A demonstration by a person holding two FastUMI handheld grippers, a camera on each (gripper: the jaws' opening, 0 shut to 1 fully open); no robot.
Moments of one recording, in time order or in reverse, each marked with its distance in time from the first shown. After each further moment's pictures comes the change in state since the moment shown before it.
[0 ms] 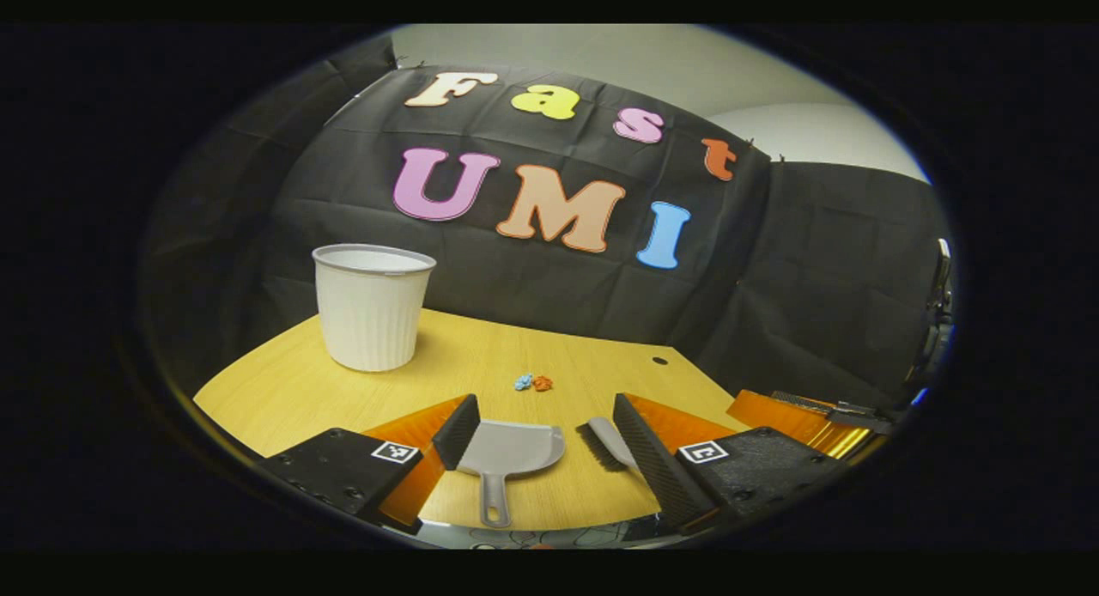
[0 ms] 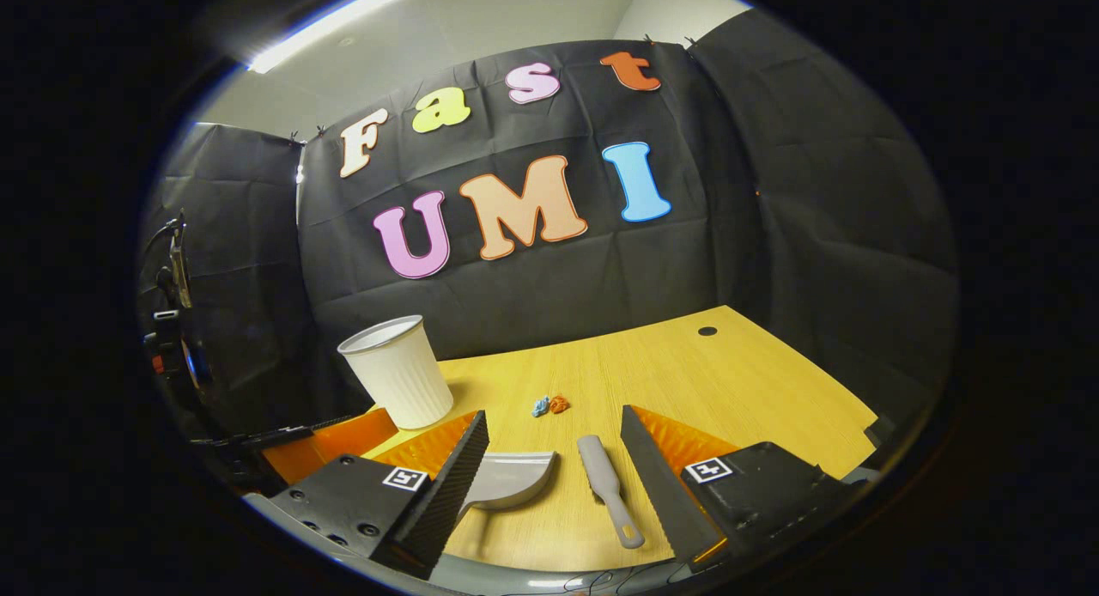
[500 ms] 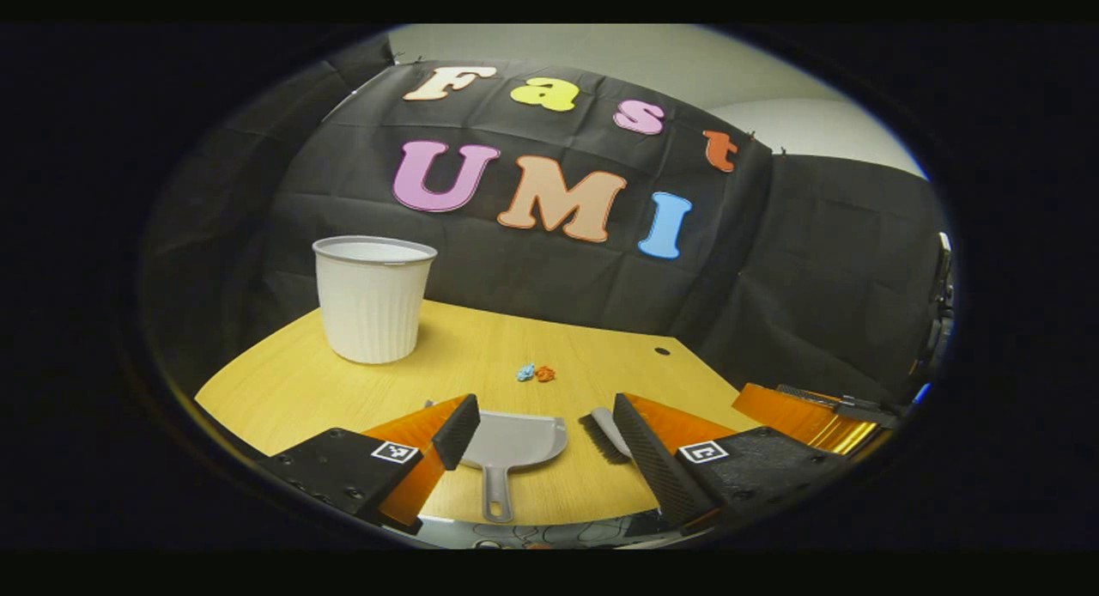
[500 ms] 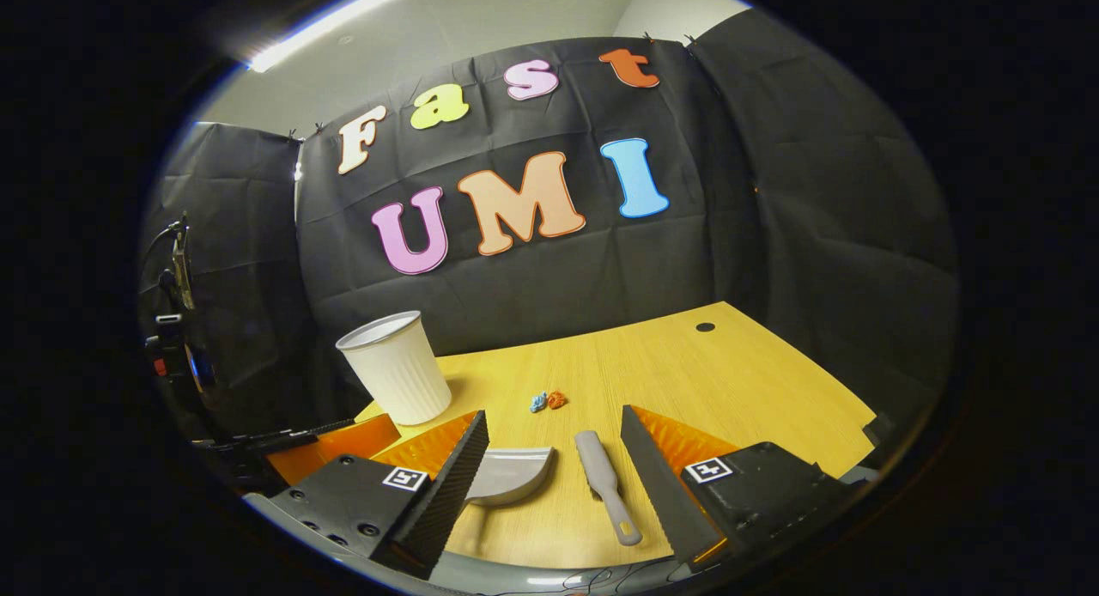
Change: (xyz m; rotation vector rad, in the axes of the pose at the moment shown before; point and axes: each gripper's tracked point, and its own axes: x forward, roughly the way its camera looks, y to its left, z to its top) left arm -0.001 0.005 -0.012 0.003 0.039 0.013; right arm 0.000 -0.004 -0.007 0.001 0.020 -0.009
